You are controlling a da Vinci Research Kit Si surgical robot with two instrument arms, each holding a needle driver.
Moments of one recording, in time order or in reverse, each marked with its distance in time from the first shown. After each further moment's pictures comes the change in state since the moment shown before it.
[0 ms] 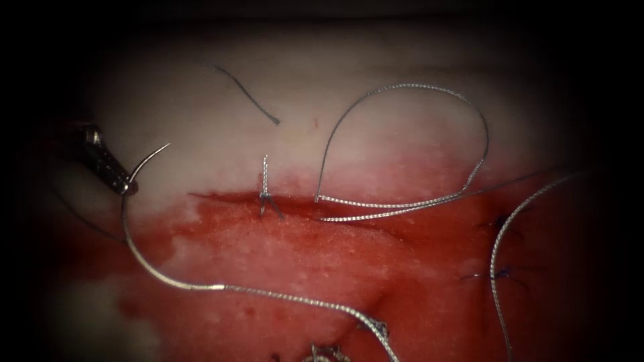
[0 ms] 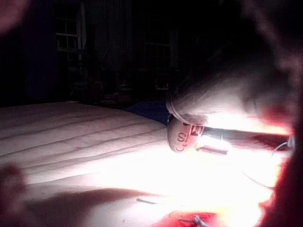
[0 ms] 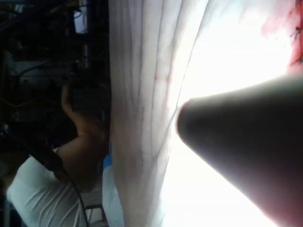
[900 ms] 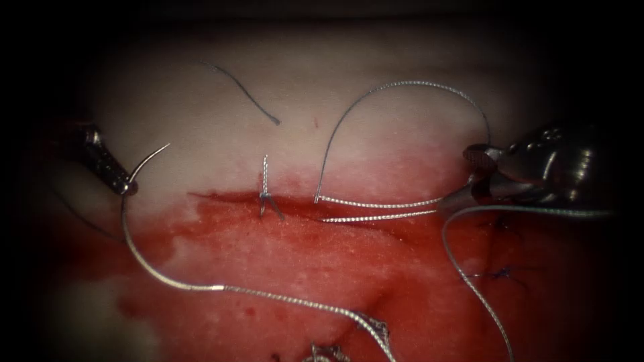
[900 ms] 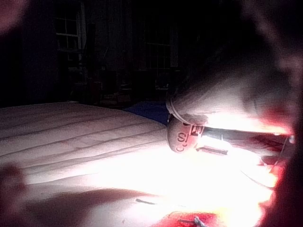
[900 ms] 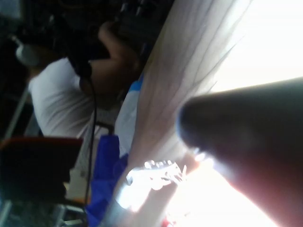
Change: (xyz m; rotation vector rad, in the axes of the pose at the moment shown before) right arm -0.011 0.025 -0.010 -0.269 -0.447 -0.480; left arm 0.000 0.000 0.000 -0.002 0.000 -0.011
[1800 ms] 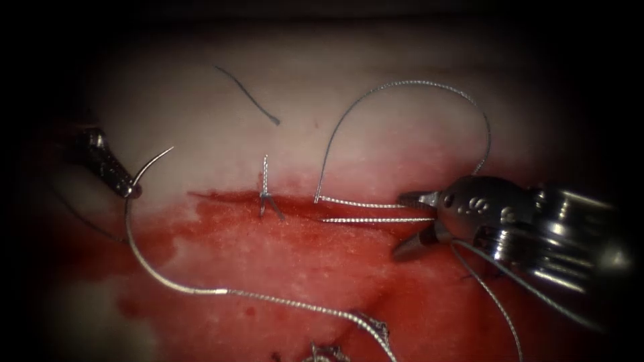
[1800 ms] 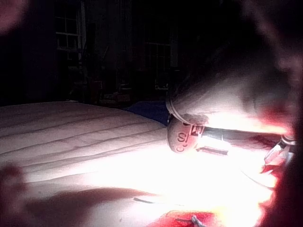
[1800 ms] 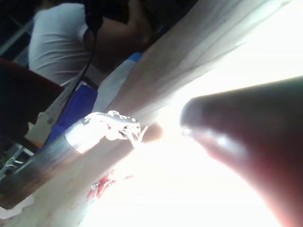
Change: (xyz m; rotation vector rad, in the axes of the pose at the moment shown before) right arm 0.002 0.001 0.007 -0.123 0.010 -0.277; left arm 0.000 0.000 0.000 -0.013 0.005 -0.016
